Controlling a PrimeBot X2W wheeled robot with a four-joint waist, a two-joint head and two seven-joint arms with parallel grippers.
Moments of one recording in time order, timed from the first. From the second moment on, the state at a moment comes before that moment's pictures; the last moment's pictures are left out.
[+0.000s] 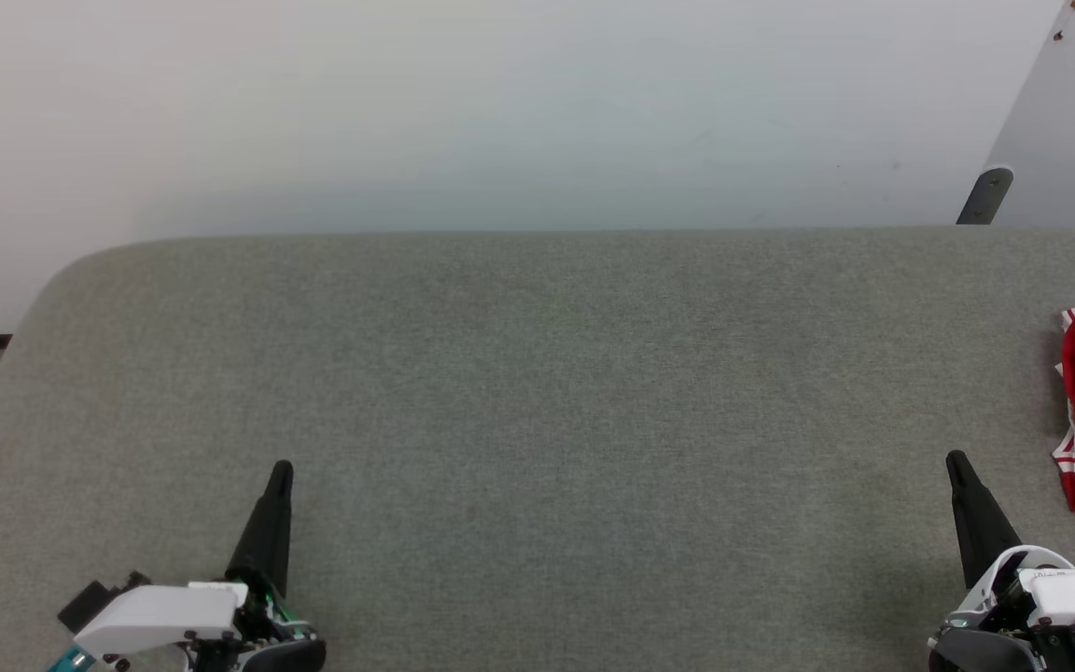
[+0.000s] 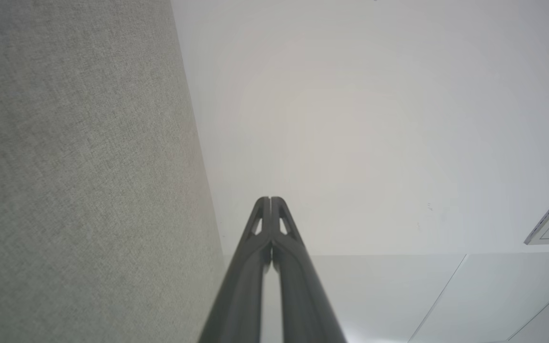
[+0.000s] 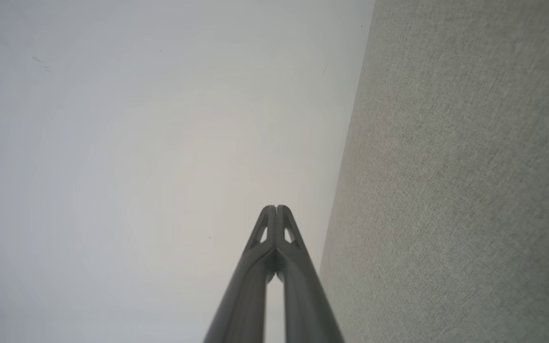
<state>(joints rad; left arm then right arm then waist) -0.10 0.05 0.11 0.24 -1.61 -0.13 0.11 -0.11 -0.05 -0.12 0.25 1.61 0.13 0.11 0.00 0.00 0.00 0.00</state>
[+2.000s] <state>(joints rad) -0.11 0.05 0.11 0.24 -1.61 -0.13 0.11 -0.11 -0.05 -0.12 0.25 1.61 0.13 0.11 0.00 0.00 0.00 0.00</state>
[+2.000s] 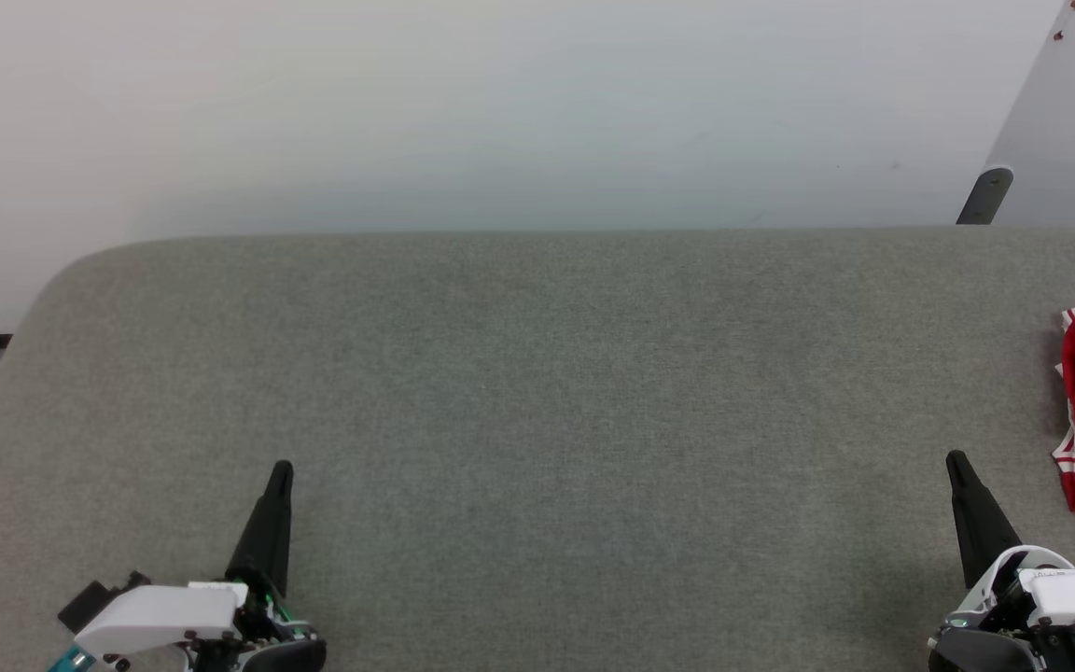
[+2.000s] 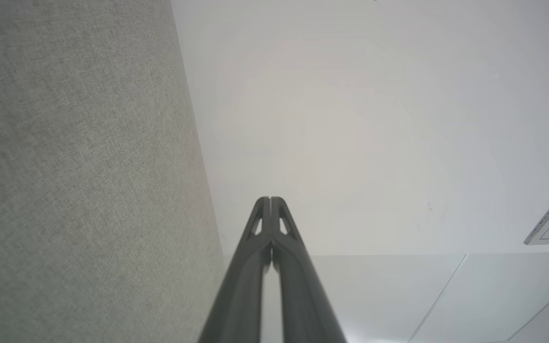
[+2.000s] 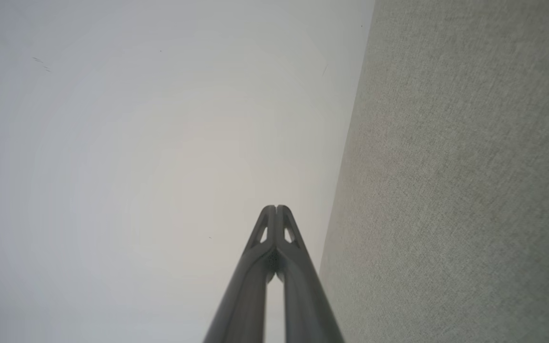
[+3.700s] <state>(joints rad) -0.11 0.05 0.11 0.24 -1.61 -0.13 0.11 -0.11 -0.05 -0.12 0.25 1.61 0.13 0.11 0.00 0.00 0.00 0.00</state>
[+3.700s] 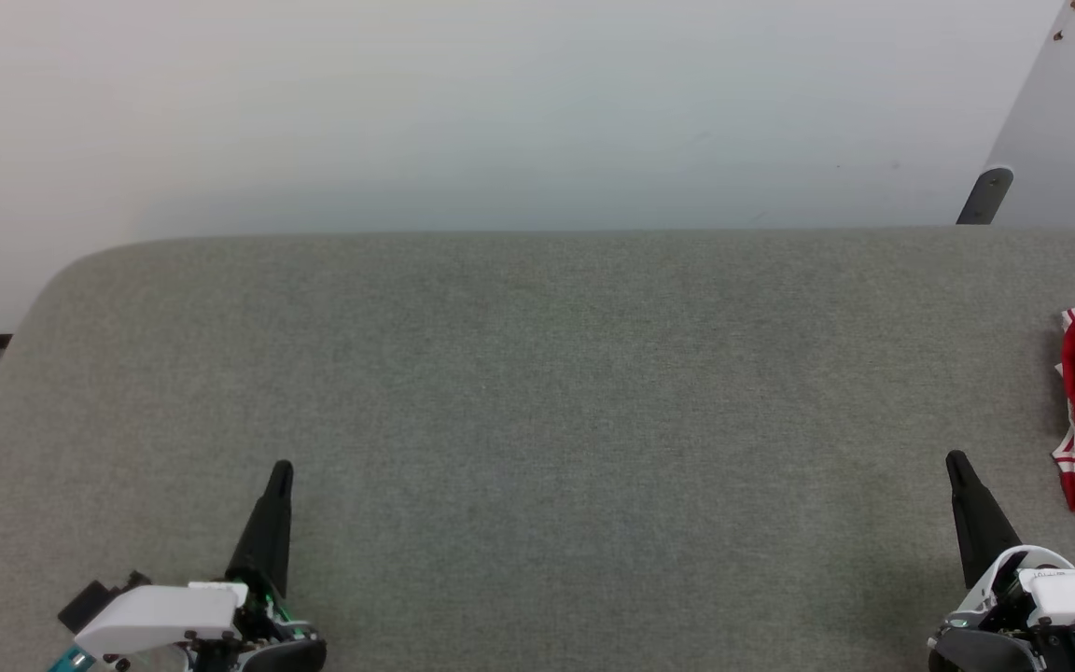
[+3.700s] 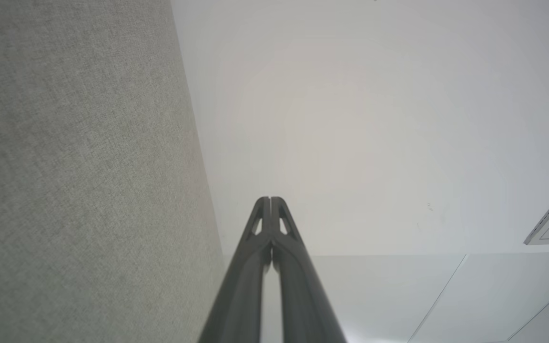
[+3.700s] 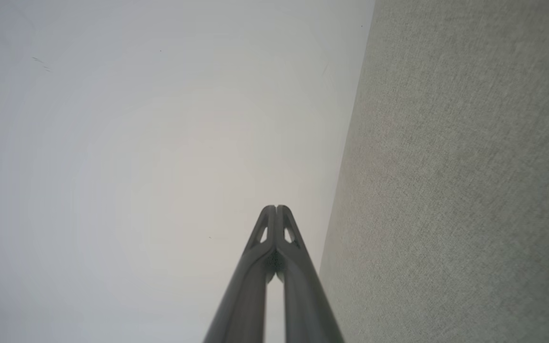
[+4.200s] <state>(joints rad) -0.11 0.05 0.11 0.24 -1.61 -0.13 0.11 -0.11 -0.05 -0.12 0.25 1.61 0.13 0.11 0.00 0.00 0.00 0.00</state>
